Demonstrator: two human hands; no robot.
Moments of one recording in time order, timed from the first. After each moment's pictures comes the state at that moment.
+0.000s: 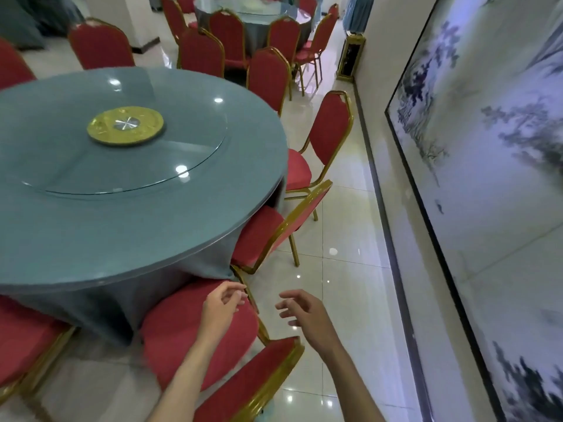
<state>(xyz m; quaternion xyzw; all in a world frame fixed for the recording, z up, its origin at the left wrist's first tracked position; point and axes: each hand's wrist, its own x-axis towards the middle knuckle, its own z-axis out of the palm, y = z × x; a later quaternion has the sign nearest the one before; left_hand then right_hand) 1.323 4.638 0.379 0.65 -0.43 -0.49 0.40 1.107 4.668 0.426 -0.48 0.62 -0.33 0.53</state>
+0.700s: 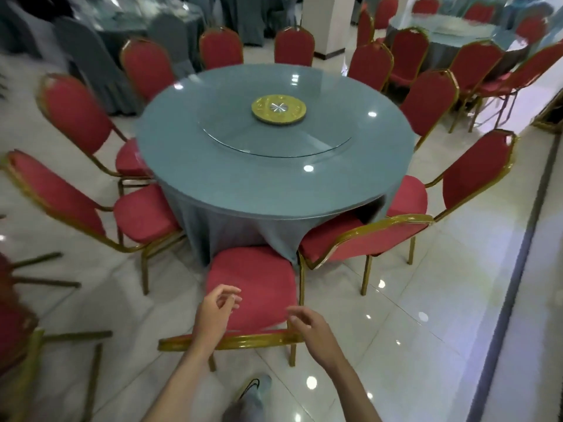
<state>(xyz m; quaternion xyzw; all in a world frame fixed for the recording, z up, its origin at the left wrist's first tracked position) 1.268 4.788 0.390 0.80 -0.24 -0.28 0.48 1.051 4.673 0.384 -0.67 0.43 -0.10 0.60</state>
